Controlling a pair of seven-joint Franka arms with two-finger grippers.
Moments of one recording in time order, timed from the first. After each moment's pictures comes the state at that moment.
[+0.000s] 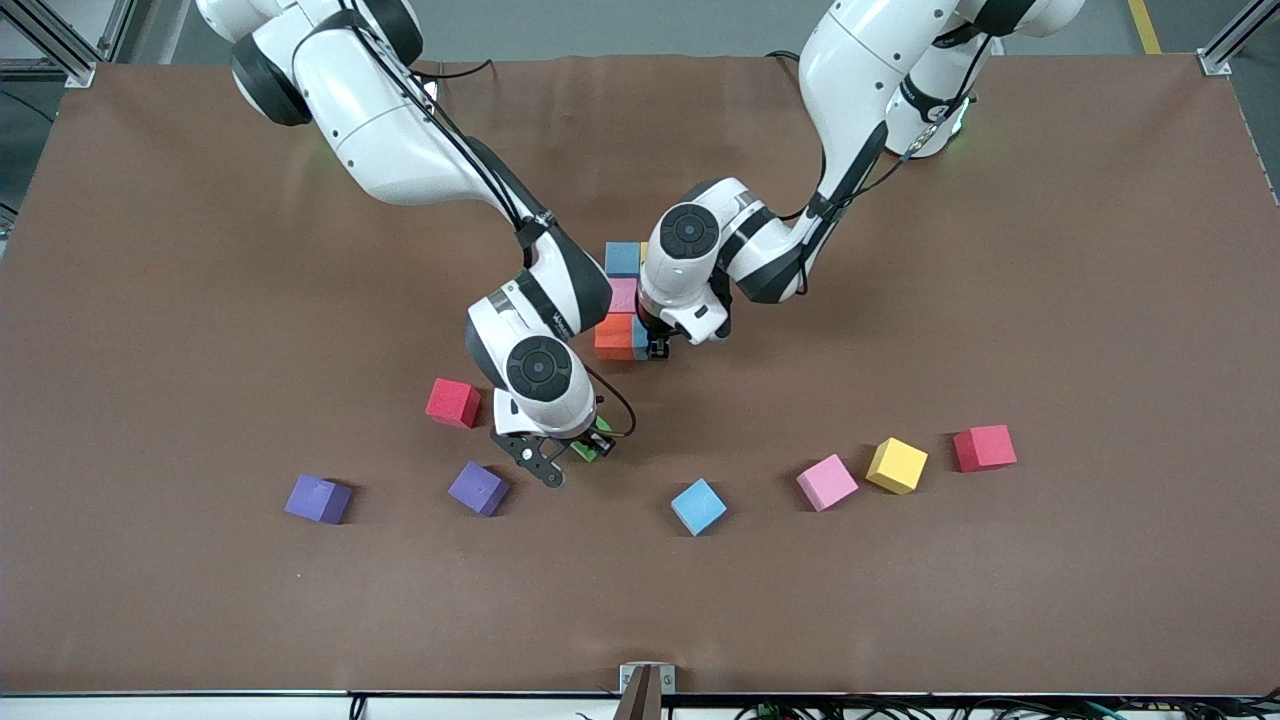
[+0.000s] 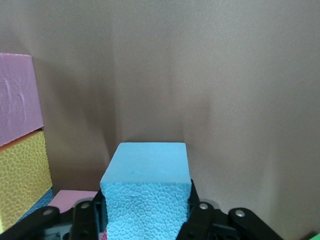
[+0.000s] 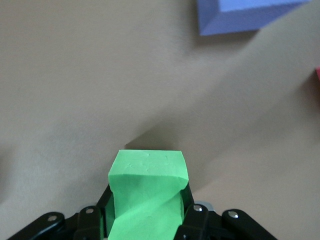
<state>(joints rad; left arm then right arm) -0.64 0.66 -0.21 -1.77 0.02 2.50 -2.38 0.55 0.93 0.05 -1.16 -0.02 2.07 1.21</state>
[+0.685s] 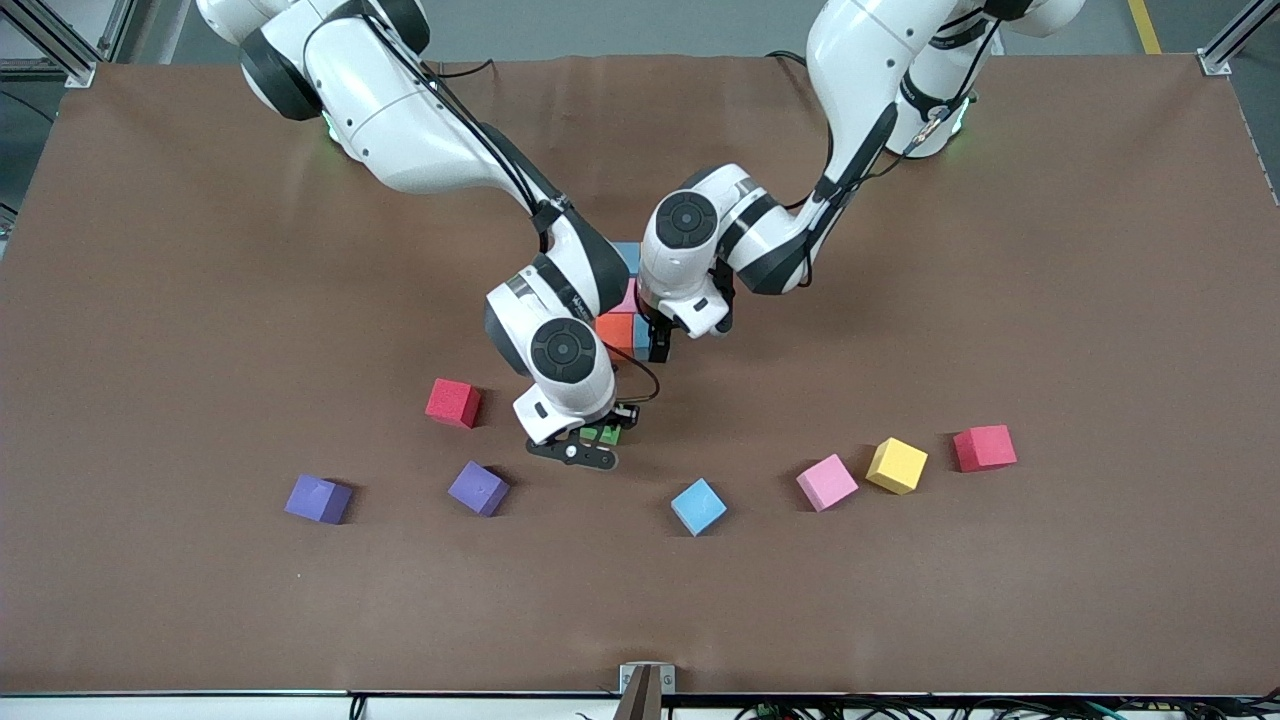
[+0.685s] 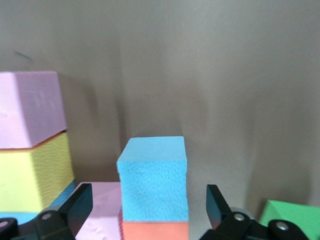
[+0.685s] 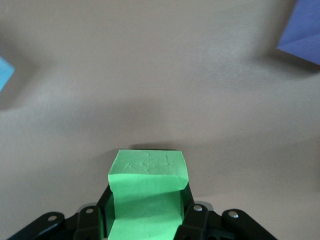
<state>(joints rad) -0.64 0.57 -0.21 -1.76 0.02 2.37 -2.33 0.60 0.92 0.06 -1.16 -0.02 2.05 0.79</state>
